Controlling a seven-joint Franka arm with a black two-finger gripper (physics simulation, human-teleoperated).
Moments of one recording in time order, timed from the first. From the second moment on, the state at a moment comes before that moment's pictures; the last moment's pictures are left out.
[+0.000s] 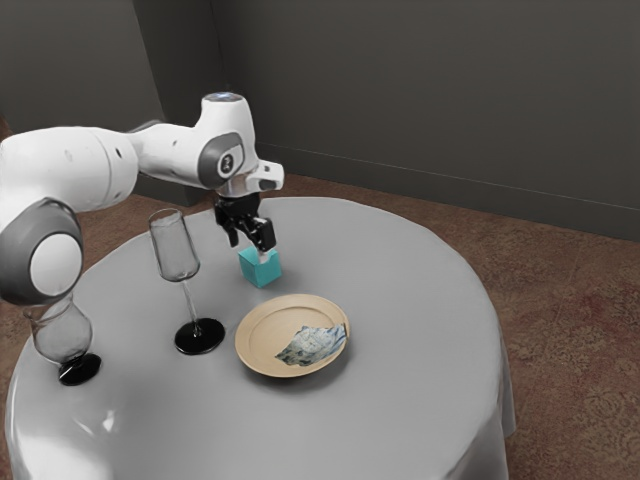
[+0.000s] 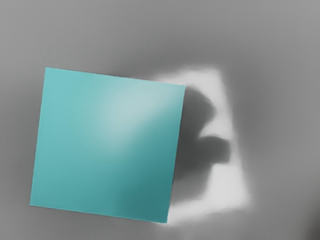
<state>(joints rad) 0.11 0.71 -0.04 -1.30 0.06 1.97 0.29</state>
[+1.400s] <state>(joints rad) 0.14 0.87 -0.05 -1.17 0.05 2.12 0.53</state>
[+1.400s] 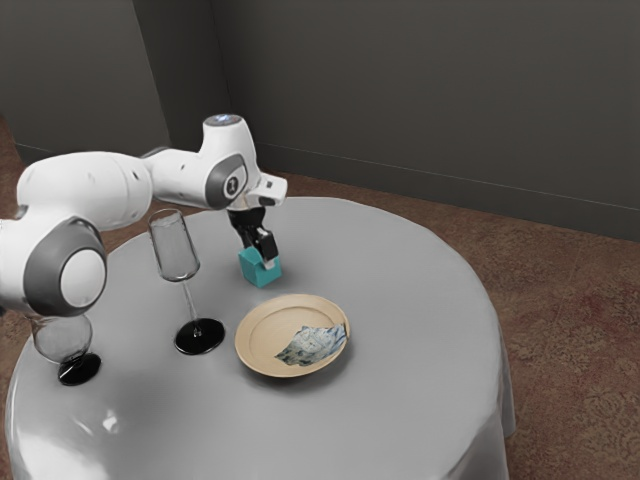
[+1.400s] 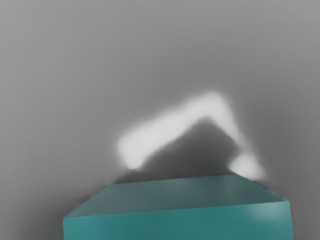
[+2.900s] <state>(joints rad) 0.06 0.59 -0.05 -1.40 0.06 2.14 0.47</state>
